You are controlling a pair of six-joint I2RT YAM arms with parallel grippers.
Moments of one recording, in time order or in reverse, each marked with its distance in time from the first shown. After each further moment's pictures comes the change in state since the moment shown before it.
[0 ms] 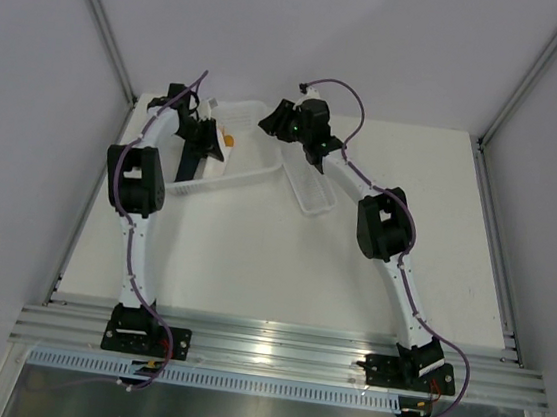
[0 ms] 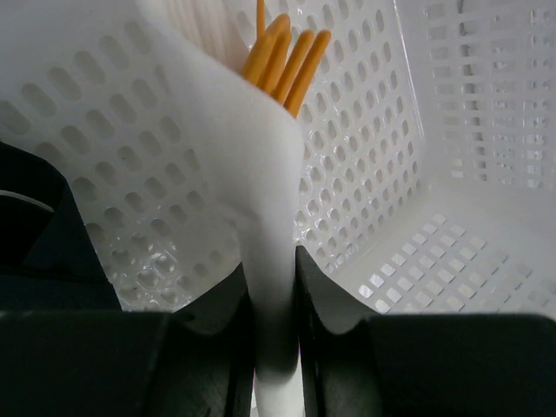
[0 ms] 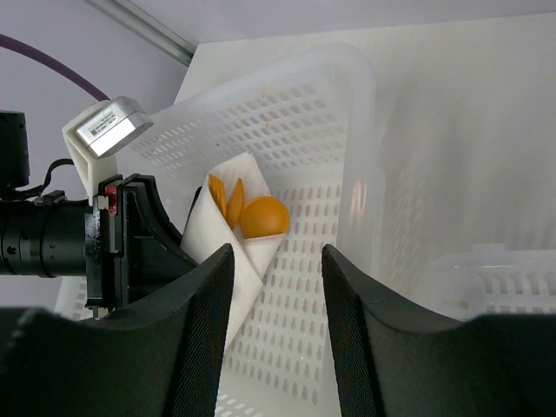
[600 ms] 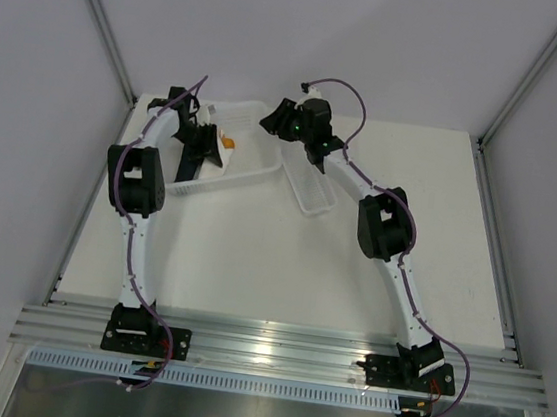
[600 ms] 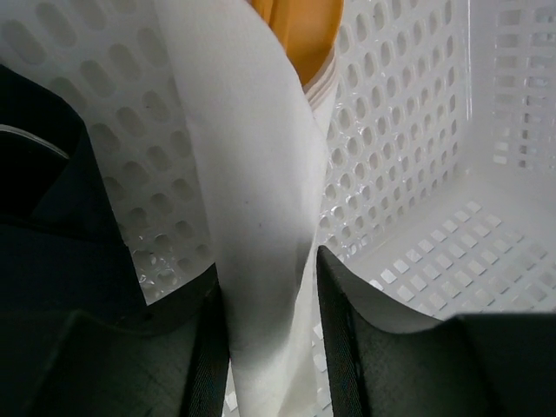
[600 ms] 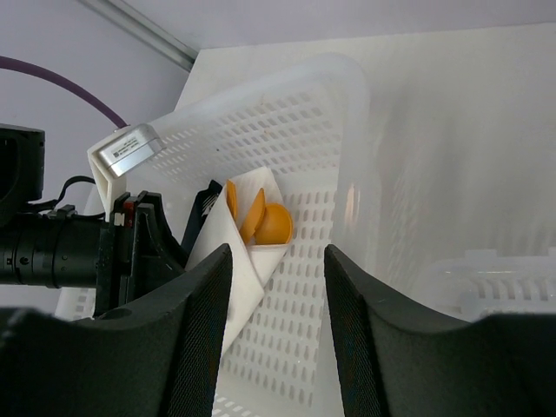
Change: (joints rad) left arm 0.000 0.008 0.011 -0.090 -0.069 -0.002; right arm -0.010 0.000 0.000 0.010 -0.006 0.000
